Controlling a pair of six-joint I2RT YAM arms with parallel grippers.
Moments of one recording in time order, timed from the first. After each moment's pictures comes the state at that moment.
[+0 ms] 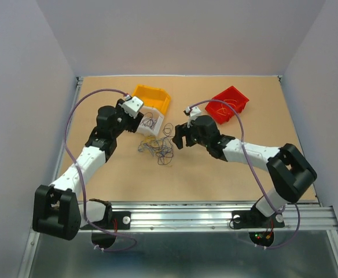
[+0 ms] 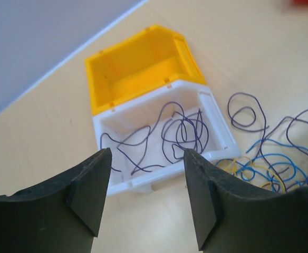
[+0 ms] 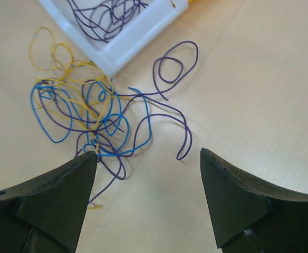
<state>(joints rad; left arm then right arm) -0.26 1.22 0.78 0.13 0.22 0.37 0.71 1.56 0.87 0.24 -0.01 0.26</state>
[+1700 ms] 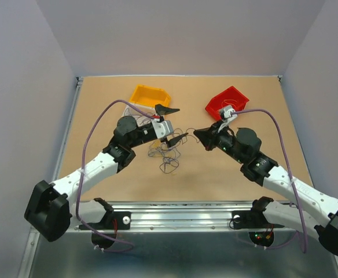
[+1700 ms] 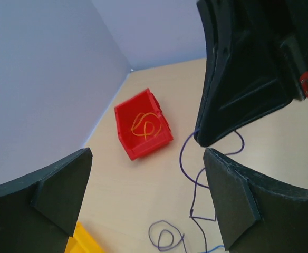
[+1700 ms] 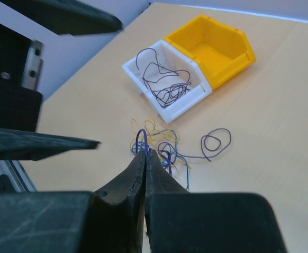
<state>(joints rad) -0.64 1.15 0.75 0.54 0.58 0.38 0.71 0.95 0.67 0.24 -0.05 0.31</state>
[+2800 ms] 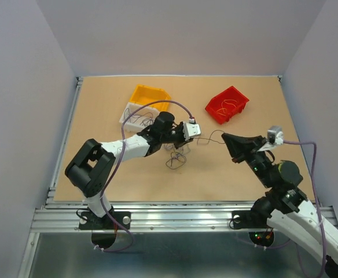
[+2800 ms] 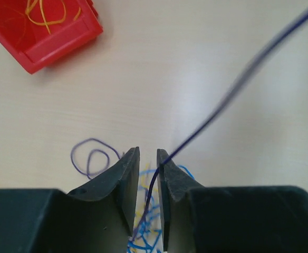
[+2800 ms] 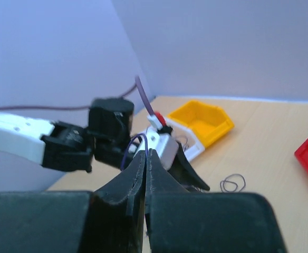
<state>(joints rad) -0.72 1.67 0.96 0.25 0.48 0.50 0.71 0.43 0.47 0.25 0.08 0.35</state>
